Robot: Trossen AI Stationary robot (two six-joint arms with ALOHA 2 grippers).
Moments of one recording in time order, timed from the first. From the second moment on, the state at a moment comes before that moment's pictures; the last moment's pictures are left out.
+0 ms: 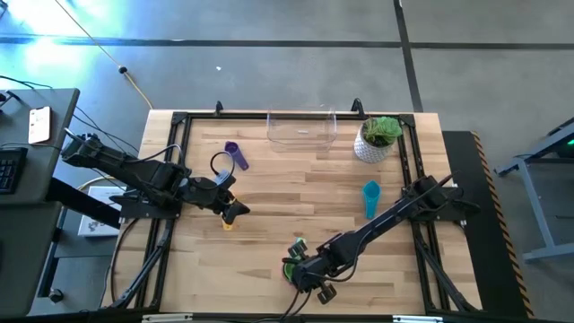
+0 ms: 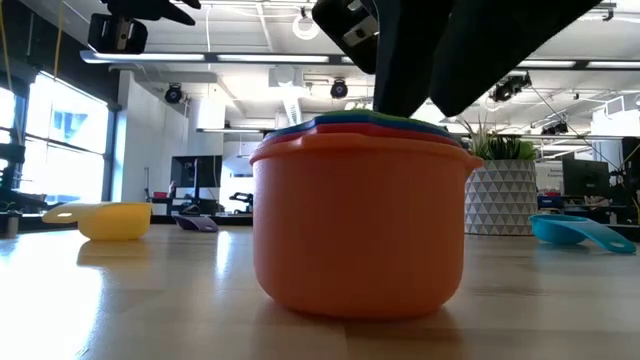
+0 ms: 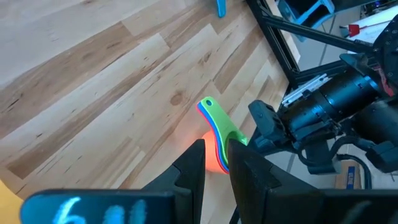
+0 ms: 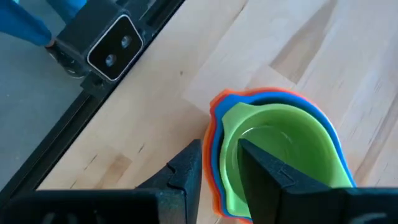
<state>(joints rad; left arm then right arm) -0.33 1.06 0.90 -0.51 -0.19 -1.17 0.54 2.04 1.54 -0.52 -0.02 -0.08</state>
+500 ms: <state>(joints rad) -0.33 1.06 0.90 -0.51 -0.19 -1.17 0.53 2.06 1.54 -0.54 -0.02 -0.04</state>
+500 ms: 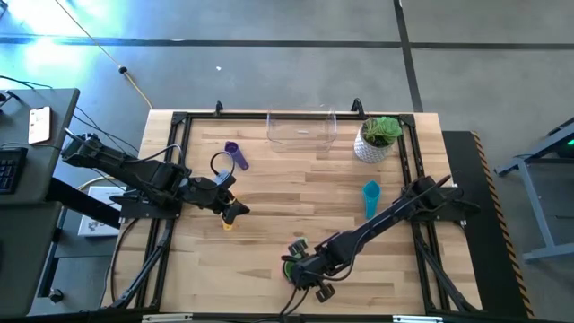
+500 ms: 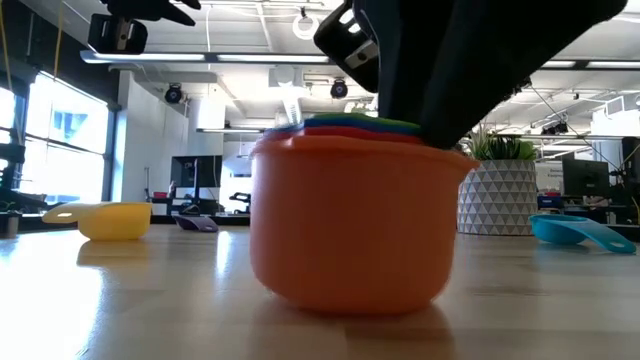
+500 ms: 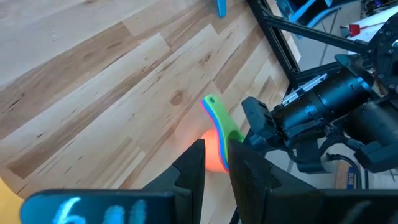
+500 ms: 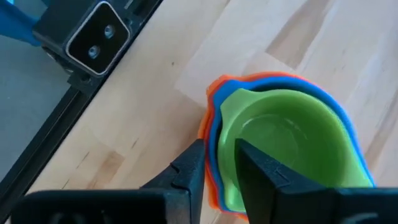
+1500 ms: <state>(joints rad) -0.33 1.06 0.90 -0.53 -0.19 -1.15 0.49 2.07 1.62 -0.57 -0.04 0.03</state>
